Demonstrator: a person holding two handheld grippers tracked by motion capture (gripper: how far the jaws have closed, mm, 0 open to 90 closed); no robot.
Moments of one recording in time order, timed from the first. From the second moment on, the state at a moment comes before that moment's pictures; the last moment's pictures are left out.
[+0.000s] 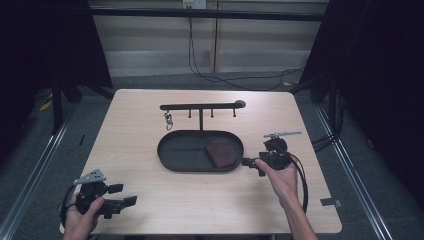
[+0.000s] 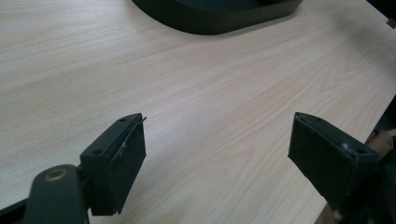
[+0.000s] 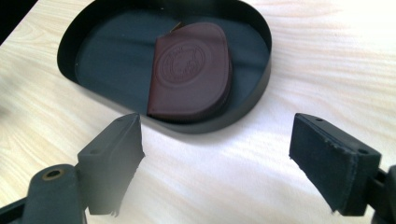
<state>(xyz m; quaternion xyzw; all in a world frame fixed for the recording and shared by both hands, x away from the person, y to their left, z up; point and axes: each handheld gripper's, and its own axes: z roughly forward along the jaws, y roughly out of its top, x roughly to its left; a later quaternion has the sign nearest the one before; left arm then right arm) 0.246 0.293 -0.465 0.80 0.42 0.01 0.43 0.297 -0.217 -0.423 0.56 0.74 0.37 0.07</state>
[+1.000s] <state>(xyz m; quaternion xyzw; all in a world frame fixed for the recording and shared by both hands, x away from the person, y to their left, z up) 0.244 0.288 -0.465 0.80 0.42 0.01 0.43 0.203 -0.280 -0.470 0.60 0.70 0.38 0.13</state>
